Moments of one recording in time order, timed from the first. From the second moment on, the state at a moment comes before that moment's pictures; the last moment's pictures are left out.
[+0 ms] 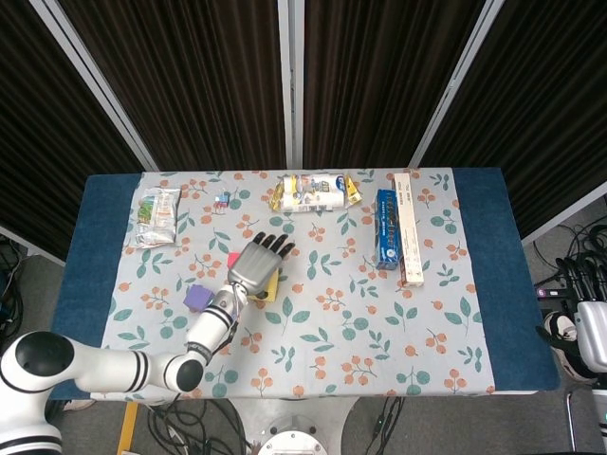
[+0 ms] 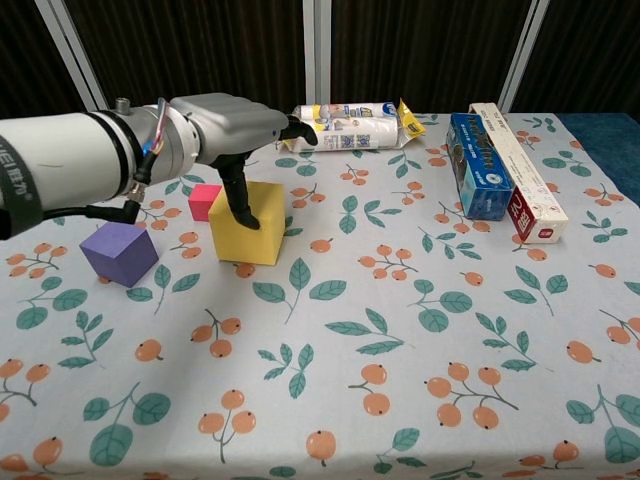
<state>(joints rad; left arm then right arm) -1.09 -1.66 -0.13 -1.52 0.64 0.98 0.76 0.08 -0.99 0.10 -1.65 -1.43 1.47 0.00</state>
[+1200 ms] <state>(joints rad) -0.76 -1.40 0.09 -1.68 1.06 1.10 0.49 0.10 -0.99 0.10 -1.66 -1.46 1.46 -0.01</state>
